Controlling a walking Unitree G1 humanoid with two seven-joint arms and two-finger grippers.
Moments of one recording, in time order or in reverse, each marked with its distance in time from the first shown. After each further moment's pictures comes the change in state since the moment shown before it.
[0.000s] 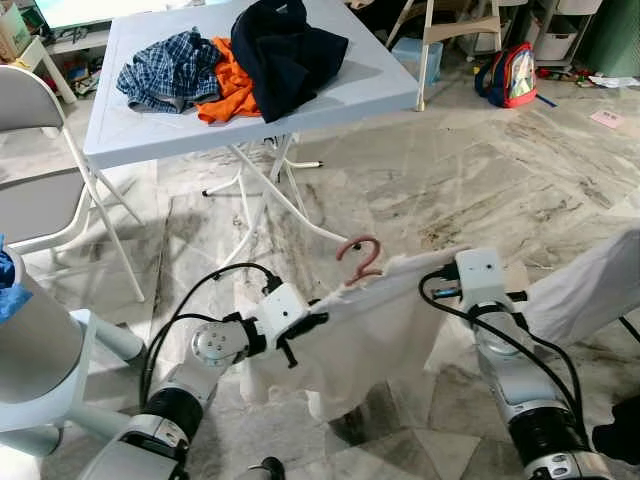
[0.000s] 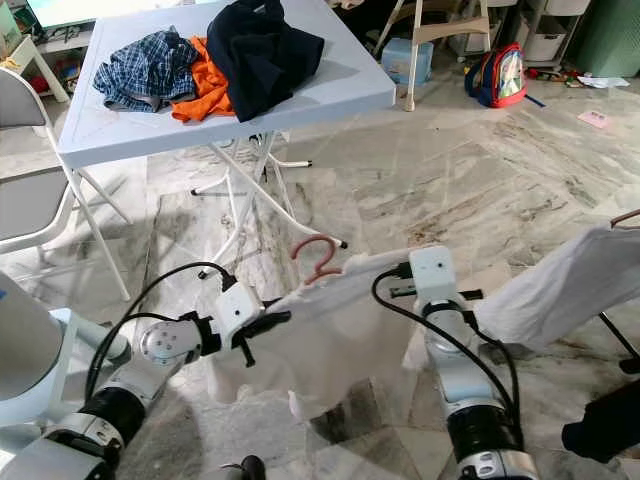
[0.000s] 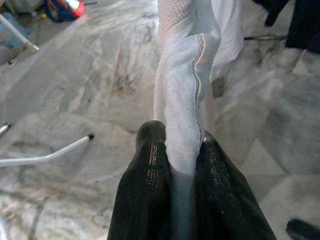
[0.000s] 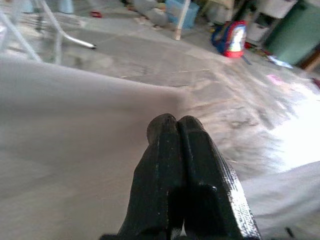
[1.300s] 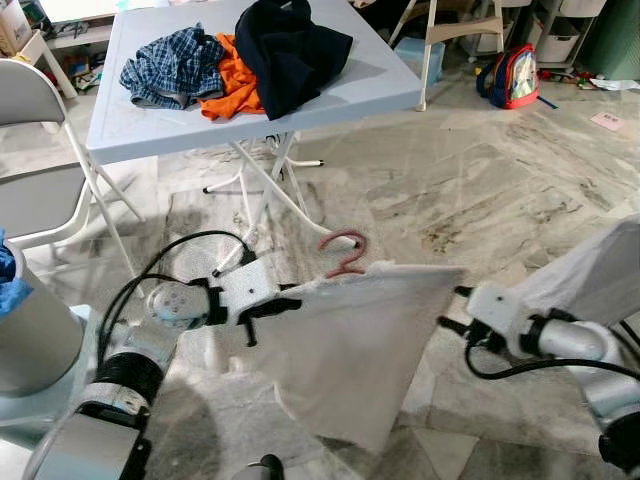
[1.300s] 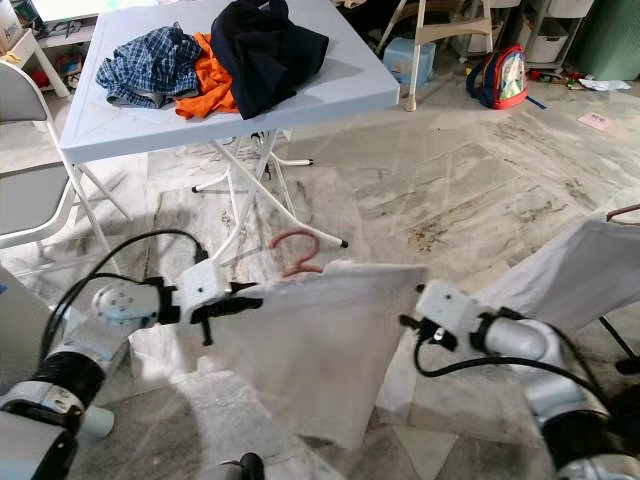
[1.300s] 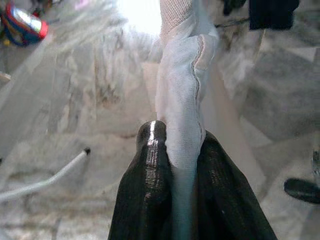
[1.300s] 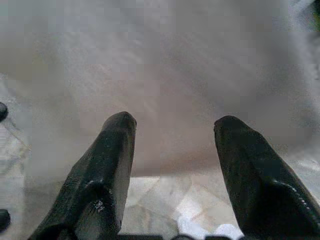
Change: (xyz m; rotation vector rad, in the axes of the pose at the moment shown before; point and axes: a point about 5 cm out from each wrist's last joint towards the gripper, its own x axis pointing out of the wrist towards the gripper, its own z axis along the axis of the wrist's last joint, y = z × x) left arm -0.029 0.045 0.029 0.172 -0.010 -0.196; right arm -0.021 -0.038 -0.013 -0.506 -0.019 0.802
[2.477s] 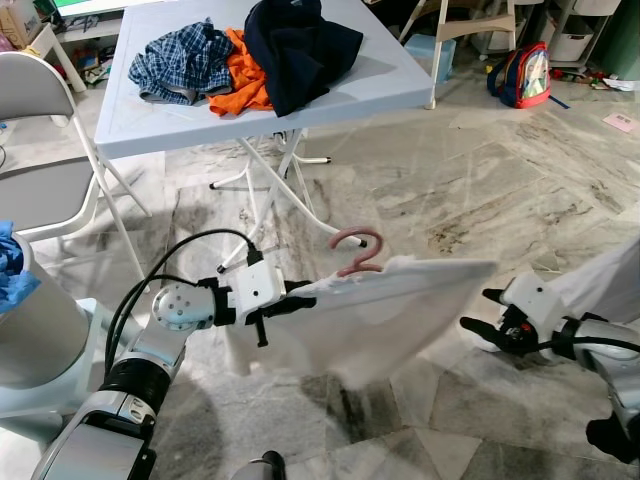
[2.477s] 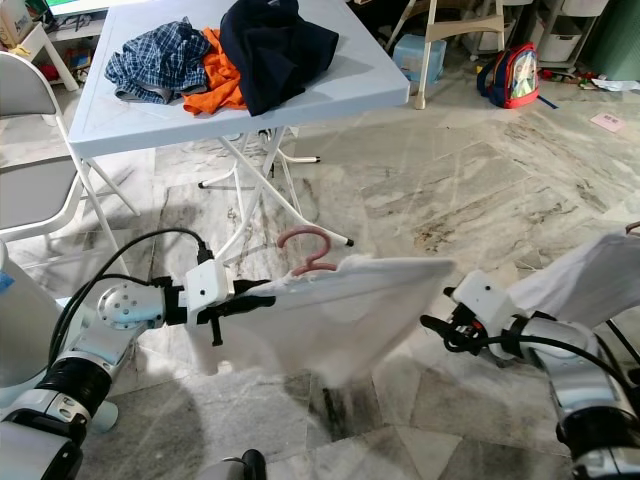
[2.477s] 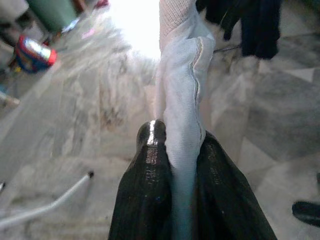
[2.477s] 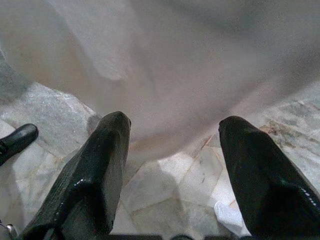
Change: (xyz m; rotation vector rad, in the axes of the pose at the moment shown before) left arm 0.004 -0.005 0.012 0.035 -0.121 -0.008; right arm -0.022 -0.019 -0.025 0.255 0.016 -0.009
